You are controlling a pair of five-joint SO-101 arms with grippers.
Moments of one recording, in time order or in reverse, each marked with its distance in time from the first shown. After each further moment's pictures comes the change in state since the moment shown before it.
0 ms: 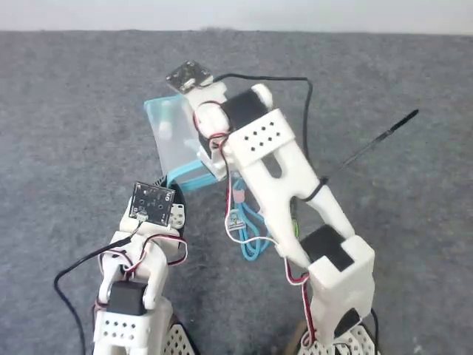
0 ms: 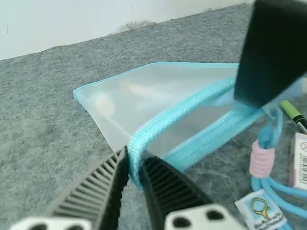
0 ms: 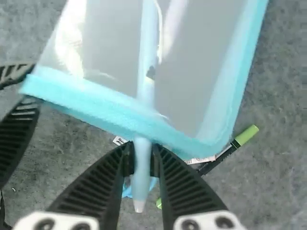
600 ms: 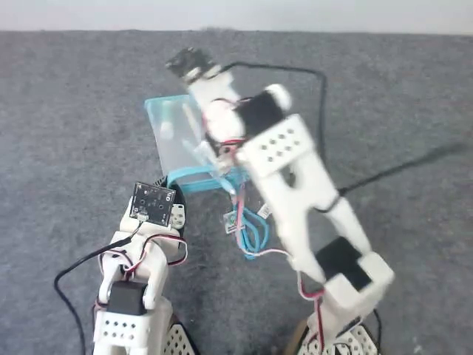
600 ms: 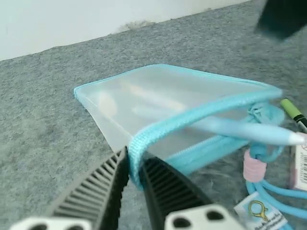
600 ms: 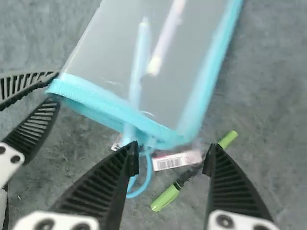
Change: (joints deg) left arm -1.1 0.0 0.0 0.1 -0.4; right arm 3.4 -11.6 2.4 0.4 0.0
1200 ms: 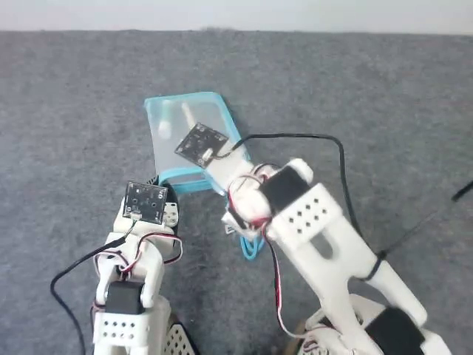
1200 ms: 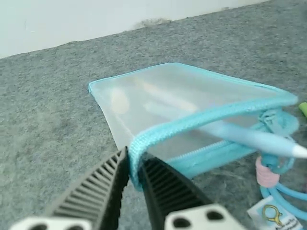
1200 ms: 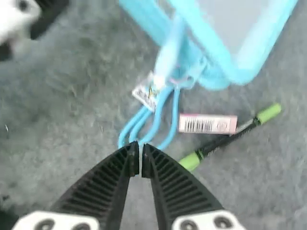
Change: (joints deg) left arm -2.5 0.0 0.0 -0.1 0.0; right arm -7.5 -31.1 51.3 -18.0 7.3
